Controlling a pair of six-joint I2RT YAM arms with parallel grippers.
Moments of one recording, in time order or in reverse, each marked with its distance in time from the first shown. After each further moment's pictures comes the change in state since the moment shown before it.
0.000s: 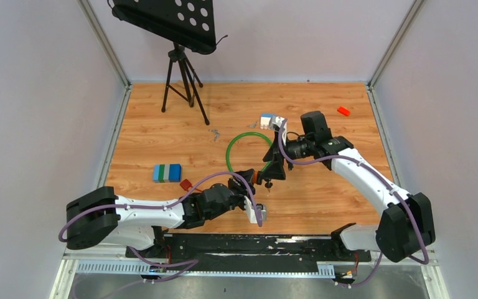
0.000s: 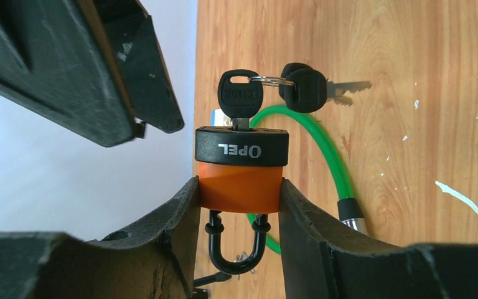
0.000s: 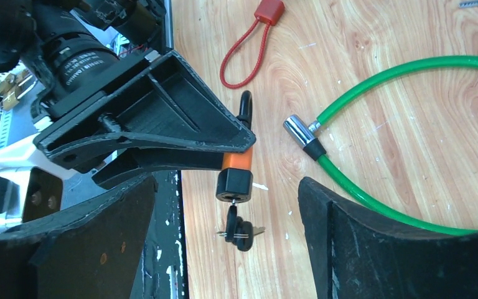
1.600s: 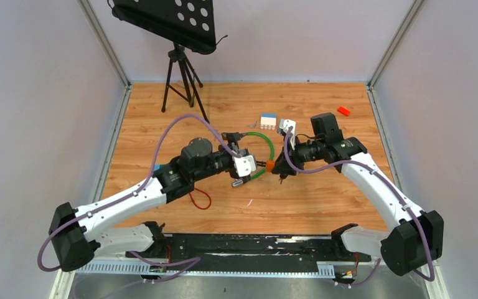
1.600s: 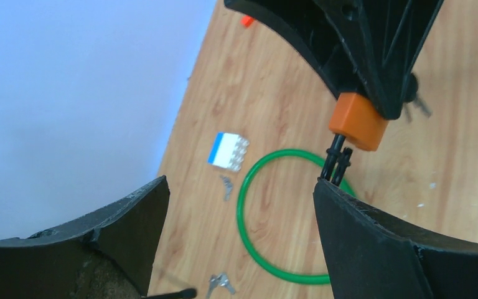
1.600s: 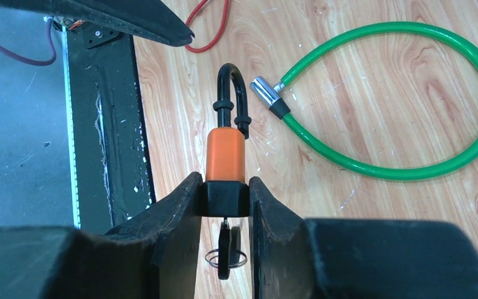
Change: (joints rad) left arm 0.284 -0.175 0.344 -0.437 0.332 -0.354; right arm -0.052 -0.085 0.030 -0.219 0.140 -0.202
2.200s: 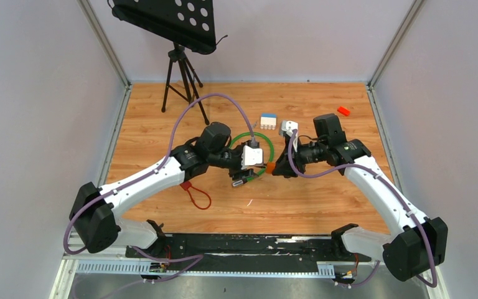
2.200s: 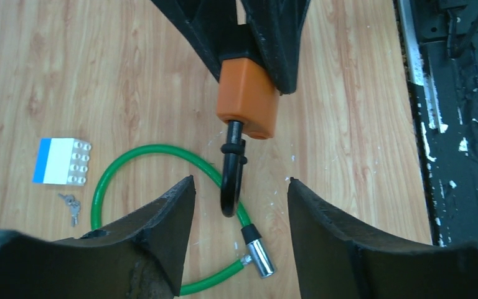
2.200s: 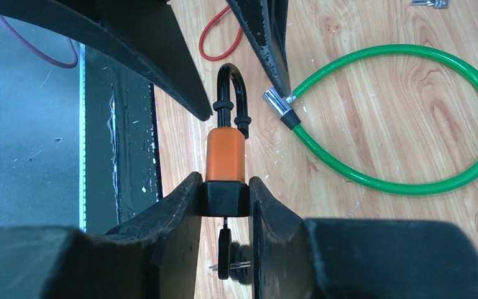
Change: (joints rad) left arm 0.135 0.257 0.232 -0.379 0.518 -0.143; right arm 0.000 -0.050 -0.003 -0.023 -0.057 -0.039
